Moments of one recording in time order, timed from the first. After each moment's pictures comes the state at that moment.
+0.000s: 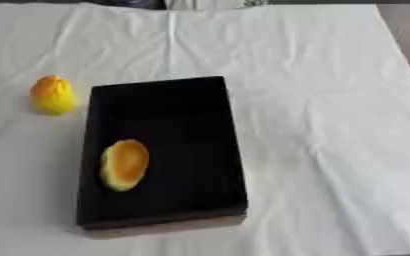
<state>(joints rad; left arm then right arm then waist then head) -0.63 1.01 -0.04 -1.61 -0.50 -0.36 -0.32 -0.07 -0.90 -0.32 -1.98 -0.20 -0.71 -0.26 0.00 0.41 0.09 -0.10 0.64</state>
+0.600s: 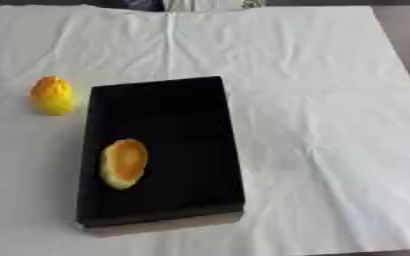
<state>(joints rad) -0.81 0.94 -0.16 -1.34 -0.57 -0.47 -0.56 -0.07 -0.90 -0.31 -1.98 -0.18 -0.69 -0.29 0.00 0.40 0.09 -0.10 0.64</state>
